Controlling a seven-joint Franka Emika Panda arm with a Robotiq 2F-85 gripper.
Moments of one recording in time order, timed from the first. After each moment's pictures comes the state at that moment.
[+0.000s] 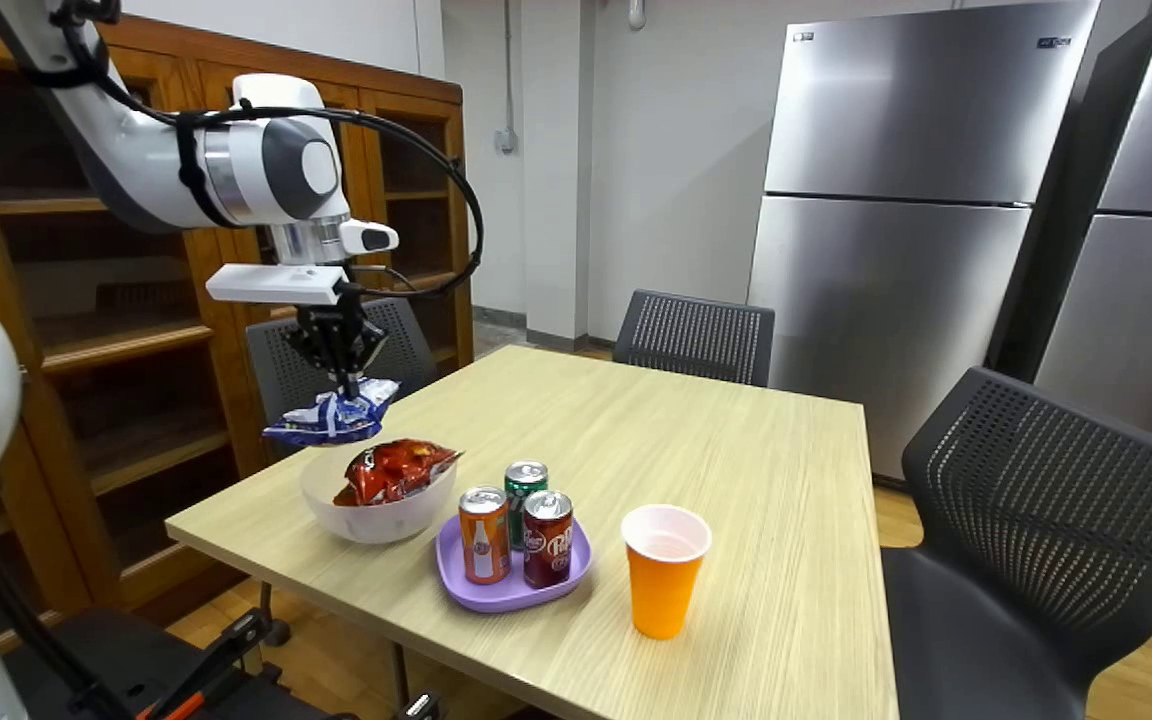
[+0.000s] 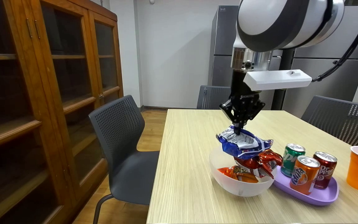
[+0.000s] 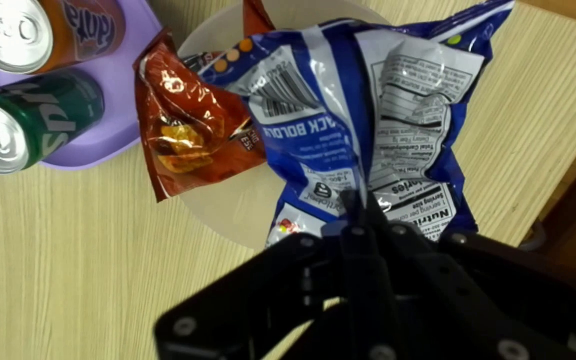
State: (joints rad) arm 0.21 0.01 0.18 -2.51 -0.12 2.61 0.18
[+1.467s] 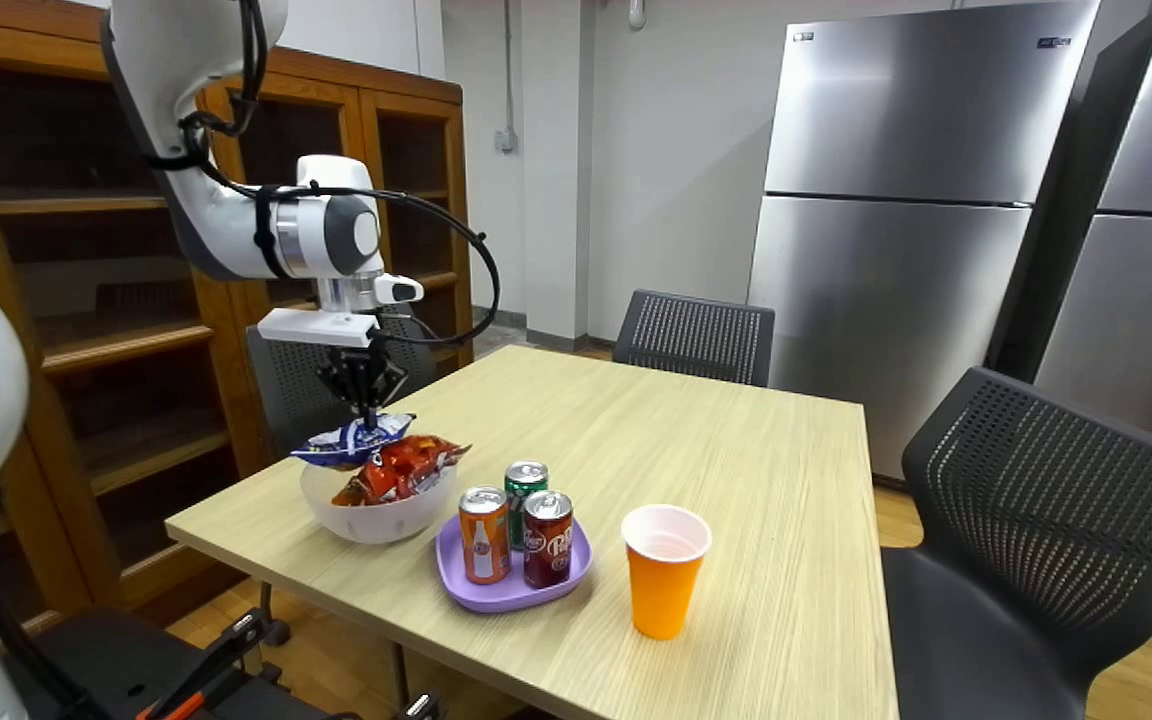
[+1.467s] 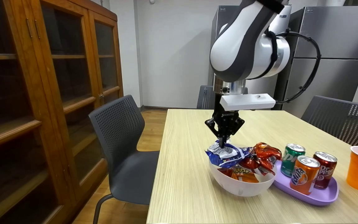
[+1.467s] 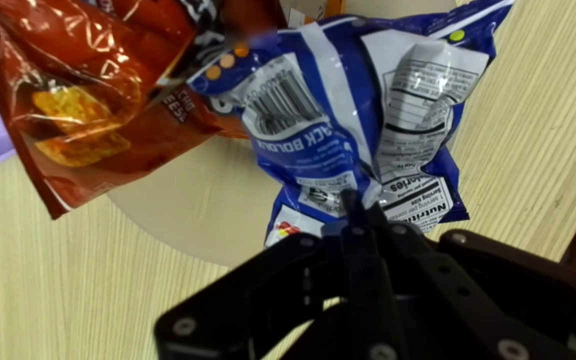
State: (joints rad) arm 0.23 0.34 0.14 -2.26 -0.13 2.60 0.19
